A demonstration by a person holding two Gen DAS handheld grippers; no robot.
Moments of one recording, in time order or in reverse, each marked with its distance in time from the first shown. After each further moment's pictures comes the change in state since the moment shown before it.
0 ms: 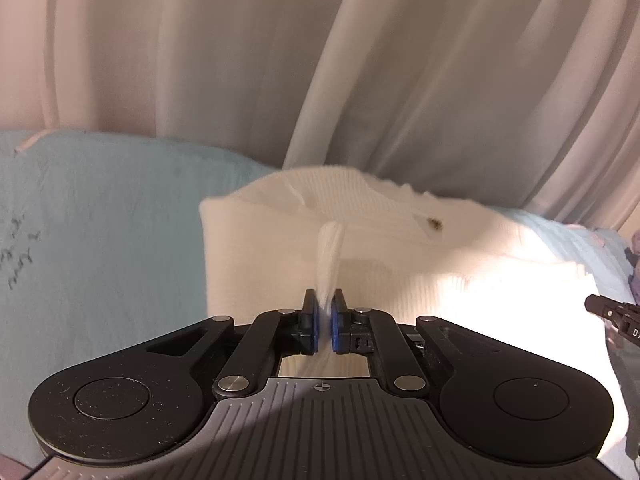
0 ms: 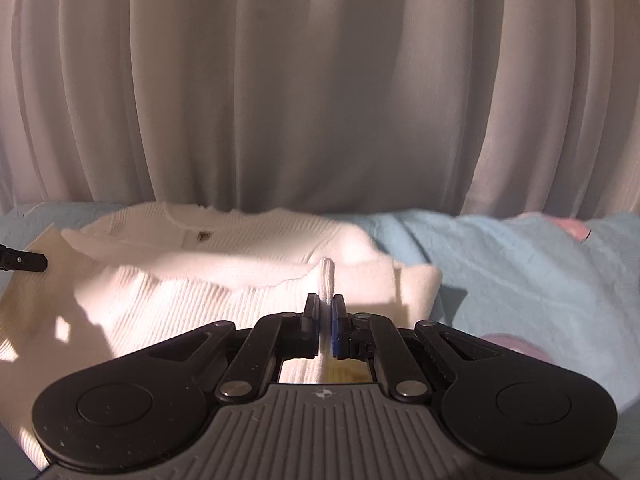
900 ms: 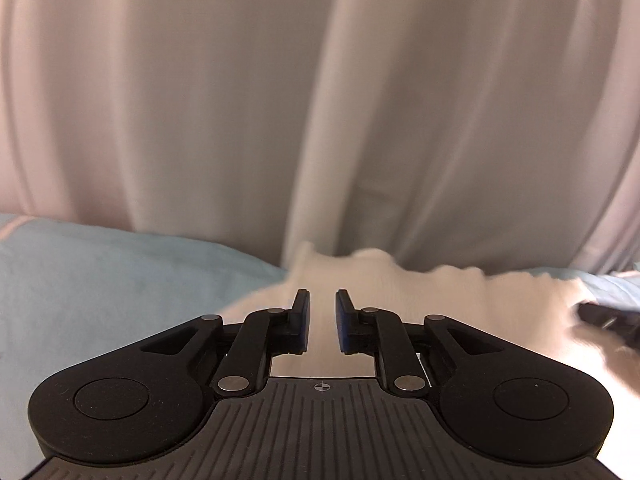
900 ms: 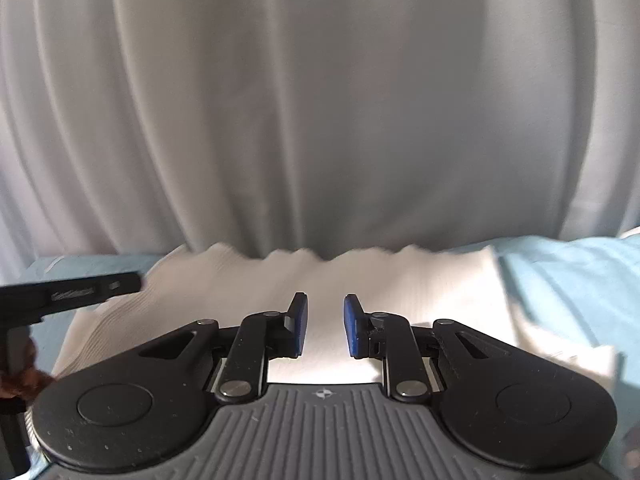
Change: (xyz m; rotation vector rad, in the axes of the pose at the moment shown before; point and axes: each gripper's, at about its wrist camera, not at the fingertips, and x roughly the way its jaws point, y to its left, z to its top) left arm 0.090 -0.032 0.051 0.058 -0.111 0.106; right arm 0.112 0.058 0.041 0.093 0.043 0.180
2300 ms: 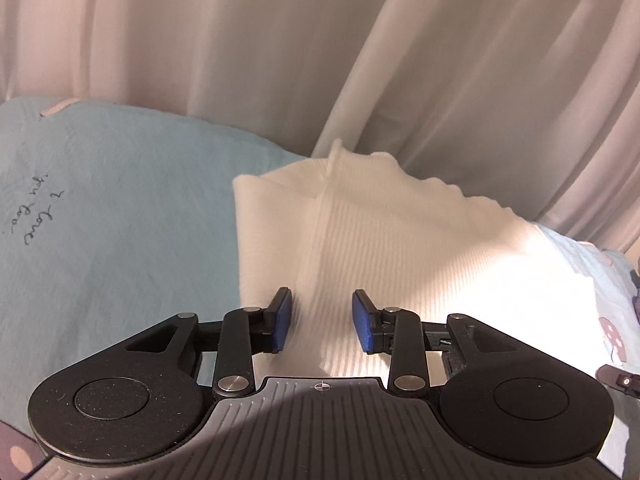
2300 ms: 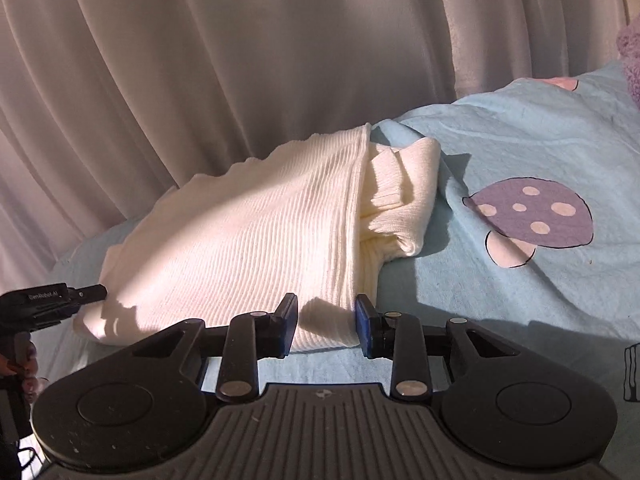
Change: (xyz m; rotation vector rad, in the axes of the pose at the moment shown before) left arm -0.082 0.061 -0.069 -0.159 0.145 -0.079; right arm -0.141 -0.050 -0.092 0.245 0.099 -0.058
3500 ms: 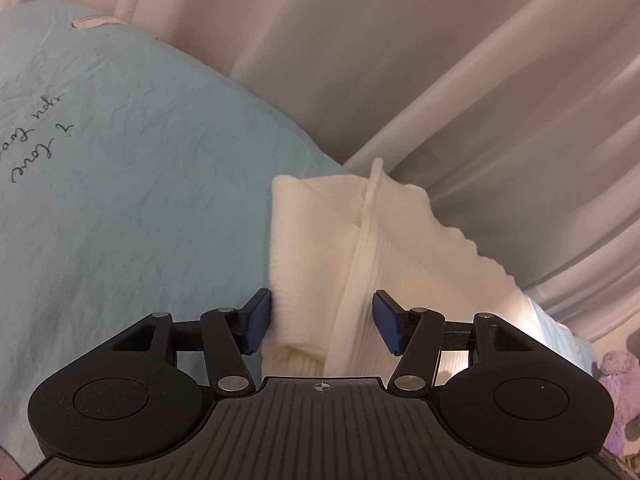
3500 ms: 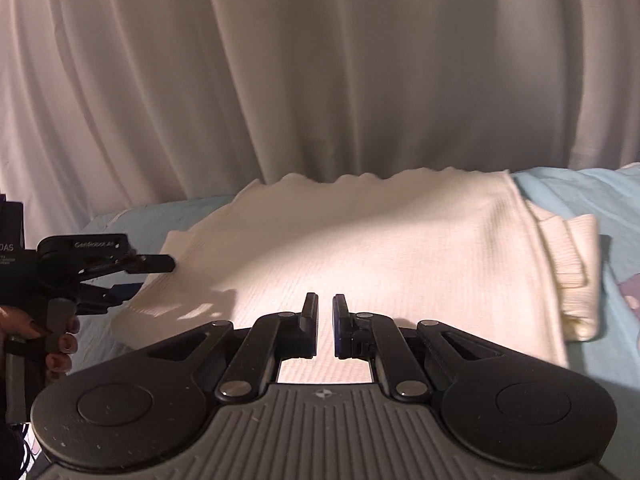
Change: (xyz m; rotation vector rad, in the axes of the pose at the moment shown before) left arm 0.017 0.044 0.016 -0.302 0.015 -0.084; right arm 0.053 0.113 0.017 -0.221 -0.018 0.117
